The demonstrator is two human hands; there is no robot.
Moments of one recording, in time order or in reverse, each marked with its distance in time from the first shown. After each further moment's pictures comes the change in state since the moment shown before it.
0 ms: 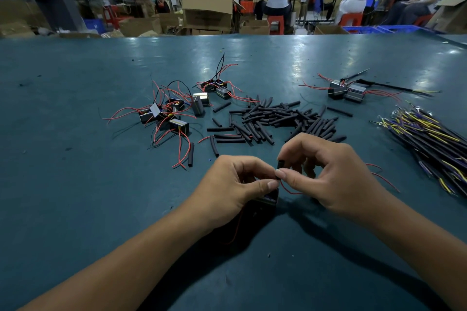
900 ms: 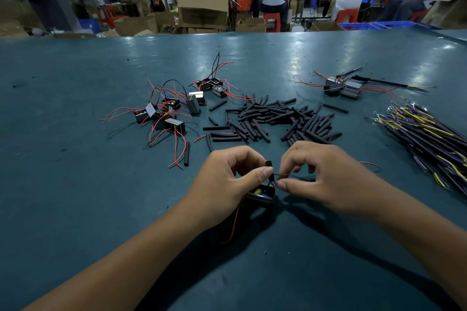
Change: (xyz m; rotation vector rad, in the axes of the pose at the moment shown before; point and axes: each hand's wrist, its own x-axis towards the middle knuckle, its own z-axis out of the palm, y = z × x) left_hand 0.001 0.003 -0.002 0.194 0.095 0.117; right_hand 0.000 0.008 -0.011 -0.227 -0.234 0.137
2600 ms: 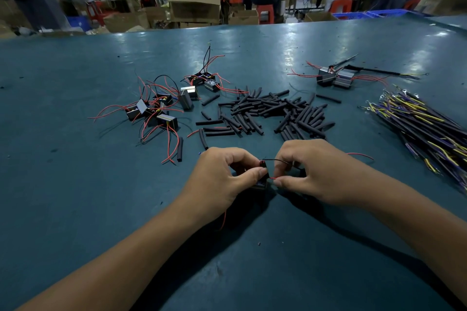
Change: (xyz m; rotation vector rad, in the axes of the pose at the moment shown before) left_hand -0.003 0.006 0.005 0.180 0.023 -0.073; right_hand 0.001 0.003 0.002 -0.116 -0.124 0.020
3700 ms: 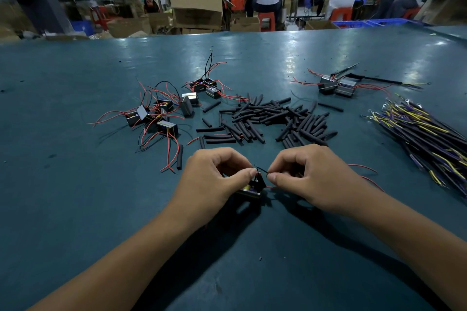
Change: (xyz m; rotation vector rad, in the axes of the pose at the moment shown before) left_hand 0.007 -0.010 -0.008 -0.102 0.096 -0.035; right_hand 0.007 0.001 0.010 0.290 0.154 0.105
